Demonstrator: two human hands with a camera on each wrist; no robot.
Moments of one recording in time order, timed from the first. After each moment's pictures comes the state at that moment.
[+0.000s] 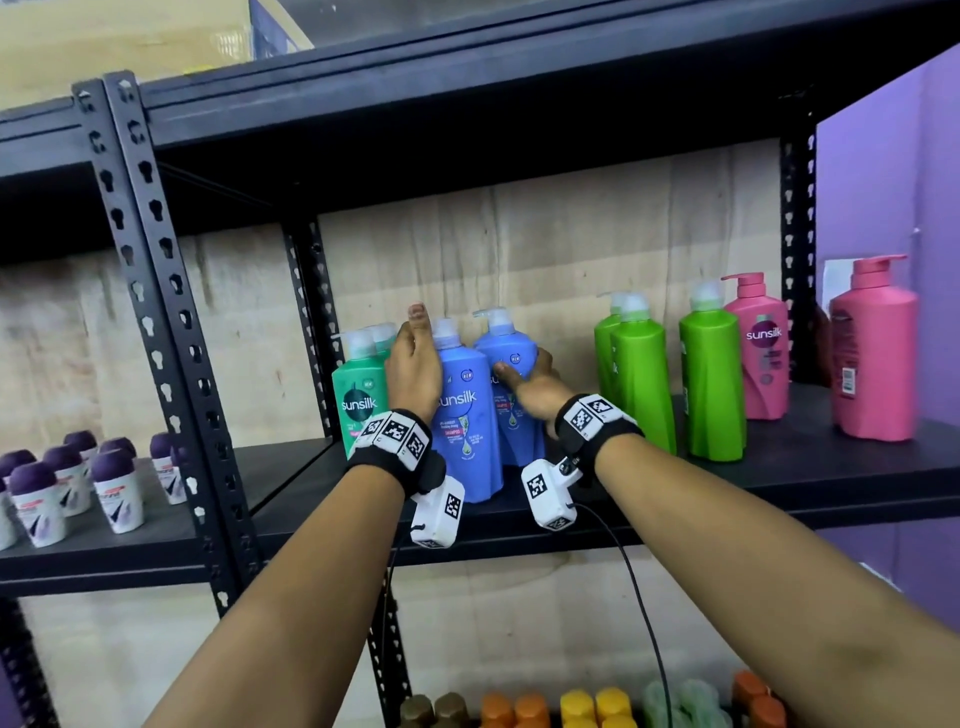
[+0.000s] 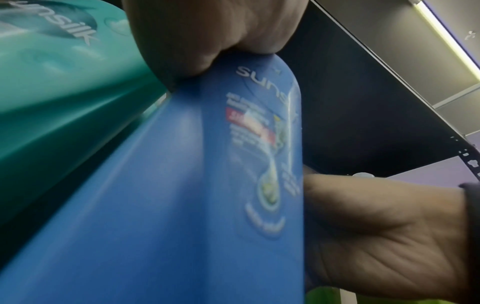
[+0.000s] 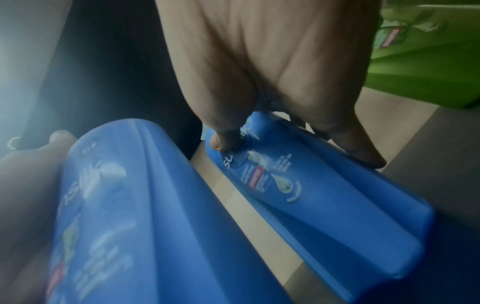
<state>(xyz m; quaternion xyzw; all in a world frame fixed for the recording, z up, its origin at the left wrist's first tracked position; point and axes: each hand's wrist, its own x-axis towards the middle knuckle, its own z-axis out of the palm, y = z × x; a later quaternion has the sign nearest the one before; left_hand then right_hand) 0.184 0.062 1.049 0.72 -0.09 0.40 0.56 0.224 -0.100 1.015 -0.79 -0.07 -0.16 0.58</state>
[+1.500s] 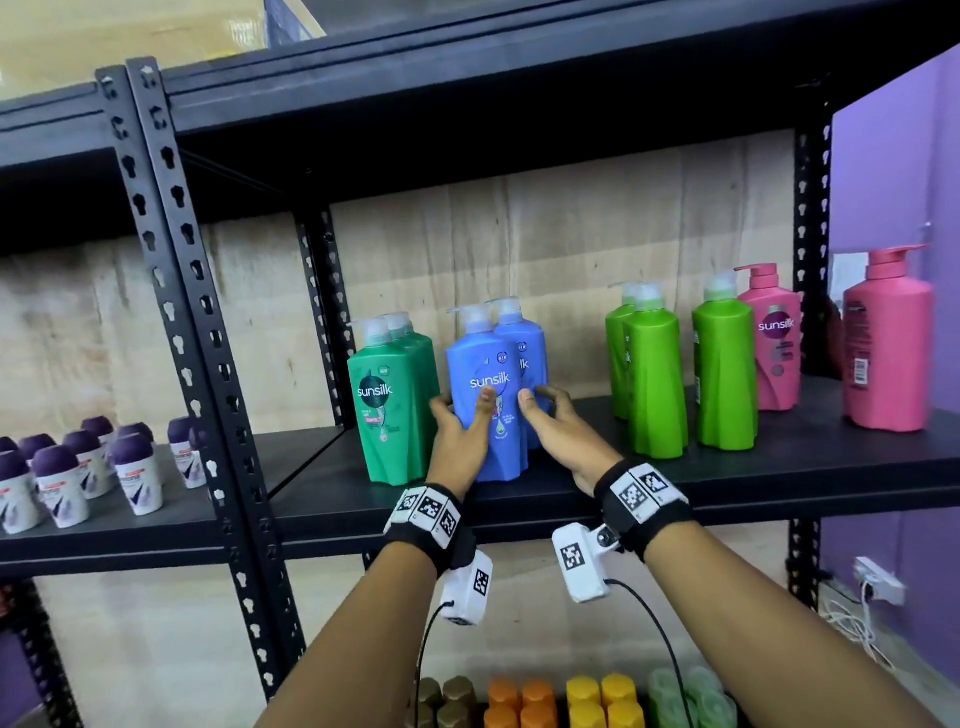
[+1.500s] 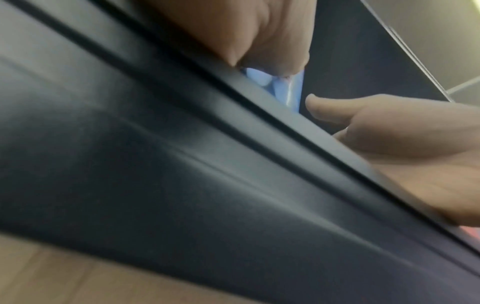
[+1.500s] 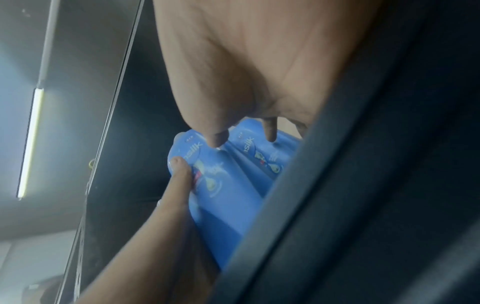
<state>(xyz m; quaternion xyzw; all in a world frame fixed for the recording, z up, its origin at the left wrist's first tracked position) 0.174 0.052 0.948 0.71 -0.11 0.25 0.65 0.175 -0.098 0.950 -0.72 -0.12 -0.15 0.66</state>
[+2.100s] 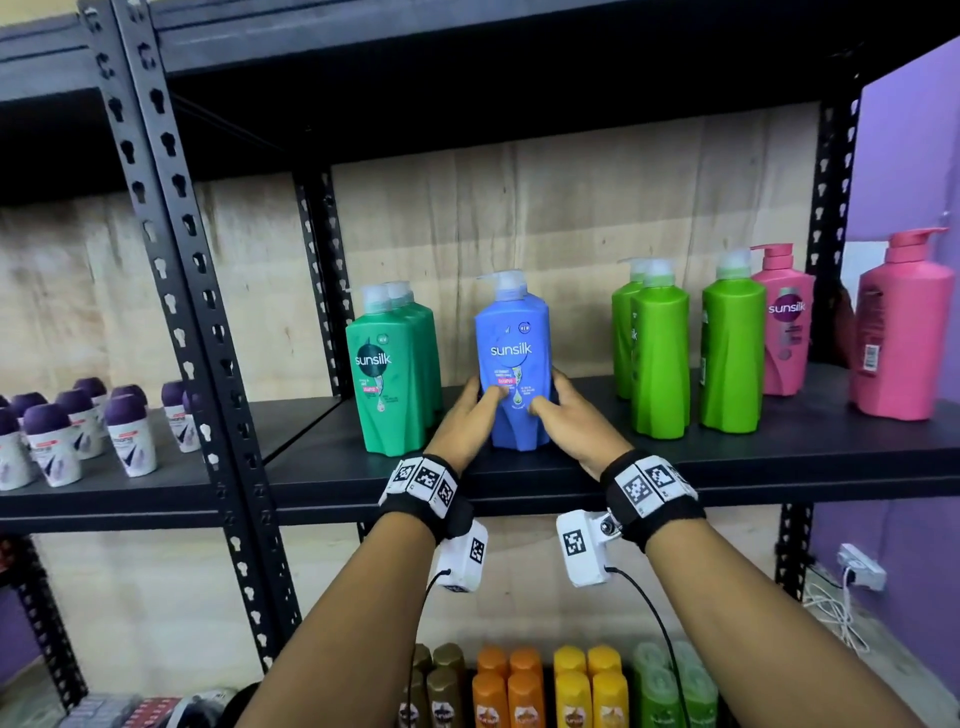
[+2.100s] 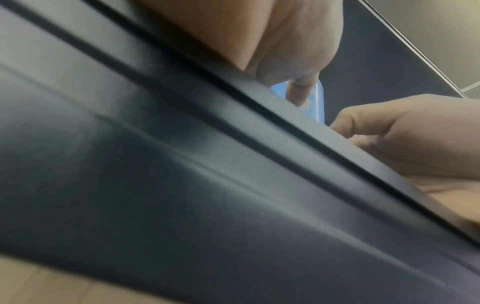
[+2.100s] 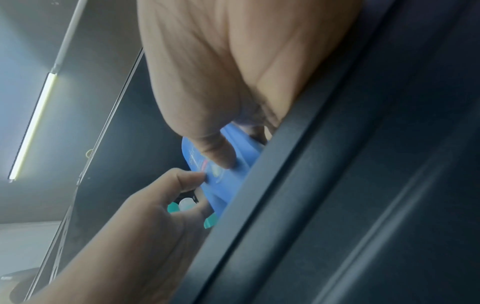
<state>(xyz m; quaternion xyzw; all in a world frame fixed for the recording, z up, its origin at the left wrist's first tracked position) 0.168 0.053 0.949 0.79 -0.15 0.12 0.58 0.159 -0.106 0.946 -0.78 -0.15 -0.16 0.58</state>
